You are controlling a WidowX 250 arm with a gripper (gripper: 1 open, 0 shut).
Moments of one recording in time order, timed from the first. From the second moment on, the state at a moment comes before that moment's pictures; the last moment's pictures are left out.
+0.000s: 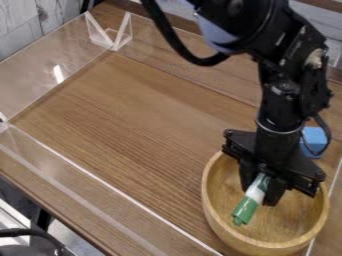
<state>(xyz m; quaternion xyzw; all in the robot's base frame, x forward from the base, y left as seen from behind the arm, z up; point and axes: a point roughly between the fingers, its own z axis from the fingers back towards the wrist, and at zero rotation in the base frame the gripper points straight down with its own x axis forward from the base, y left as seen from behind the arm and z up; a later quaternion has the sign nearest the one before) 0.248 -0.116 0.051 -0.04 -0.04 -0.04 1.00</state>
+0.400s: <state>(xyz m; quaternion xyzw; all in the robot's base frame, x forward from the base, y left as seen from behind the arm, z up) 0.254 -0.115 0.052 -0.06 -0.06 -0.04 1.00</state>
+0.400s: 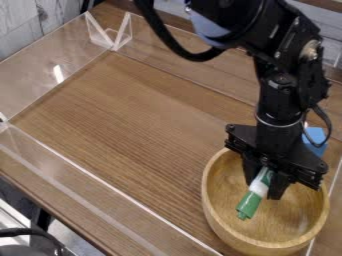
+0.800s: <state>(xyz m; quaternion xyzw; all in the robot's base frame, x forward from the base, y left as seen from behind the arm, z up) 0.257 -0.115 0.051 -0.07 -0.07 -0.04 0.99</state>
